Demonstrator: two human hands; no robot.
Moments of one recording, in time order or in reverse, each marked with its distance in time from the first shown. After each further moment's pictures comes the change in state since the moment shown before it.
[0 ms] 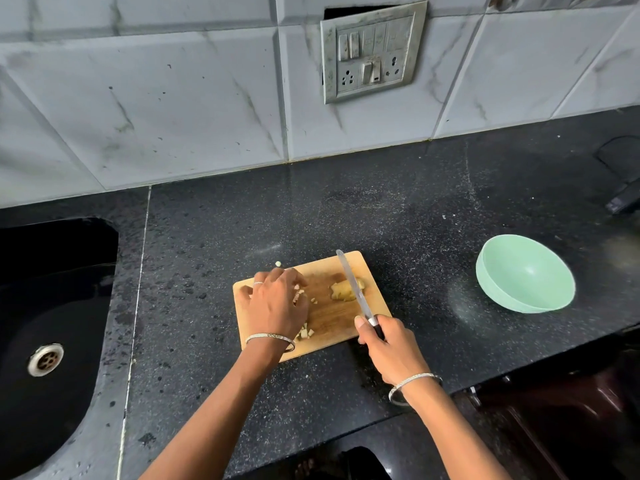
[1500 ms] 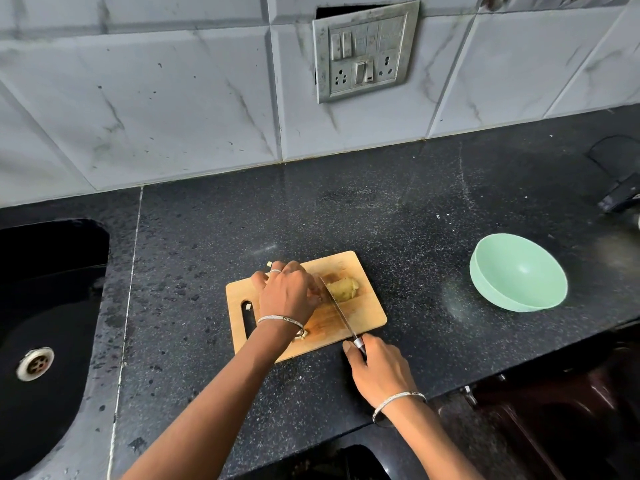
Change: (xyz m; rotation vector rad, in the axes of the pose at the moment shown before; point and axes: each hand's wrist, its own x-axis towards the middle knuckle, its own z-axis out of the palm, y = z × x) left_hand 0.019 0.022 0.011 0.142 -0.127 0.155; right_hand -0.022 0.004 0.015 -0.352 -0.019 0.041
